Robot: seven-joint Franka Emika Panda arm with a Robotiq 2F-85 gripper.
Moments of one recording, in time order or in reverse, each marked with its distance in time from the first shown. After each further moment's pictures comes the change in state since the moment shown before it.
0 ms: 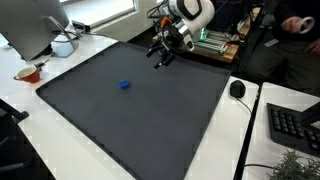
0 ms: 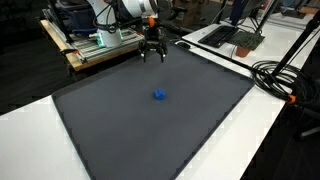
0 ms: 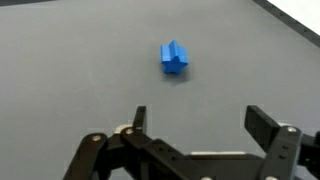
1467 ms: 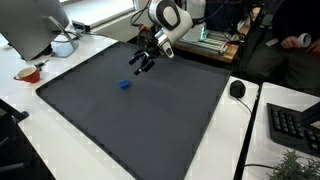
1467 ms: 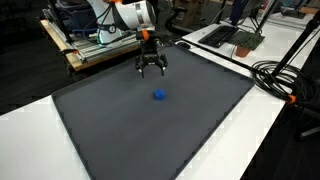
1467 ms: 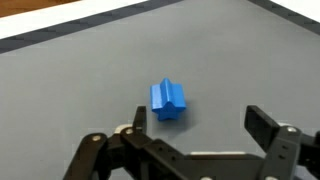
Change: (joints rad) arm -0.102 0.172 -0.099 0.175 -0.307 0.014 0.244
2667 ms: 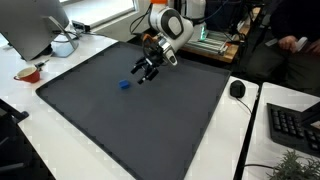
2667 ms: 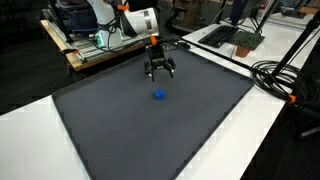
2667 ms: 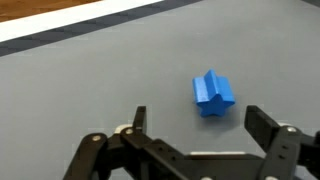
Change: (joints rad) arm 0.036 0.108 0.022 0.079 -0.073 -0.053 0.074
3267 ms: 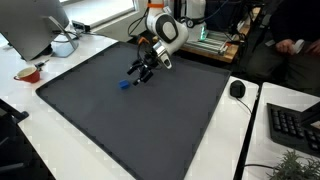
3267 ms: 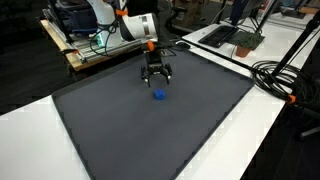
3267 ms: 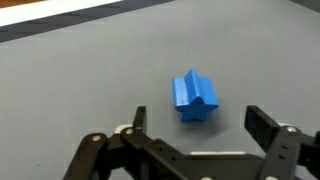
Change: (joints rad) arm -0.017 0.059 -0.028 0.042 0.000 -0.009 -0.021
